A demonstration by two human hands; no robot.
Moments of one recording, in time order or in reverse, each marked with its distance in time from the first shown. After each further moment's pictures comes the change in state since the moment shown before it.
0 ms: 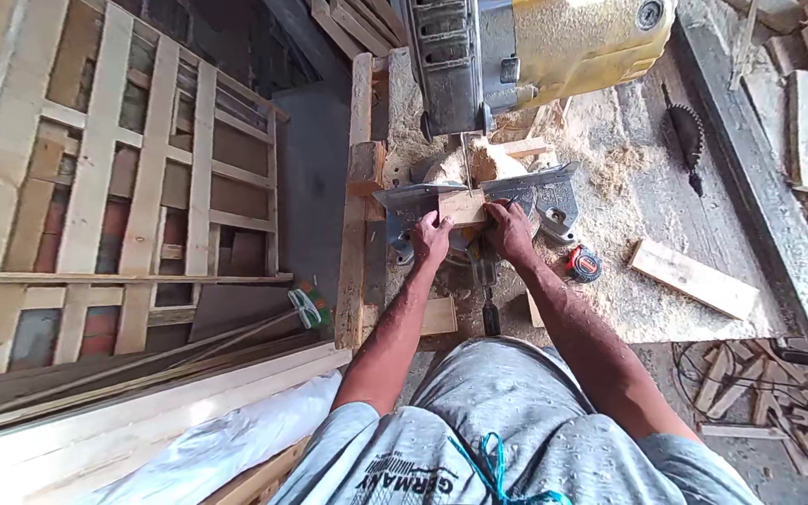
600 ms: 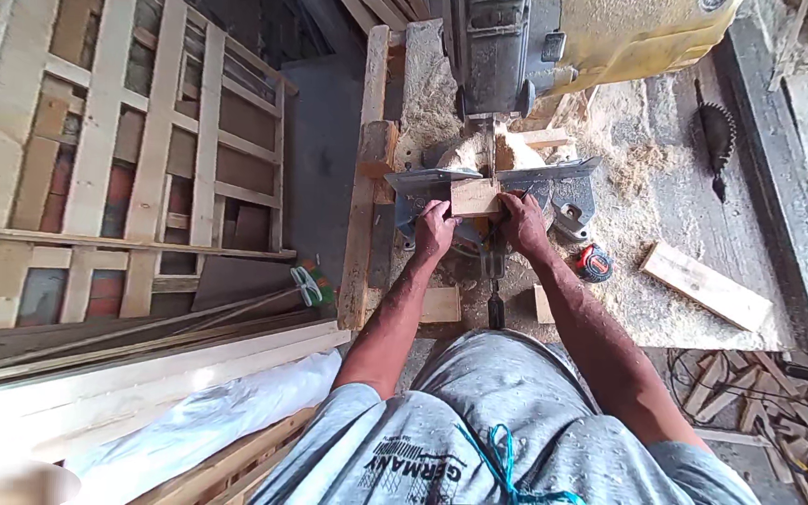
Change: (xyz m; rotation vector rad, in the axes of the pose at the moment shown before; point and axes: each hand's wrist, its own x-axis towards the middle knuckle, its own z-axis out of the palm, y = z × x) left_hand -0.001 -0.014 -0.010 0.274 -0.009 0.201; right_hand 0.004 0.003 -0.005 -0.010 -0.092 -0.027
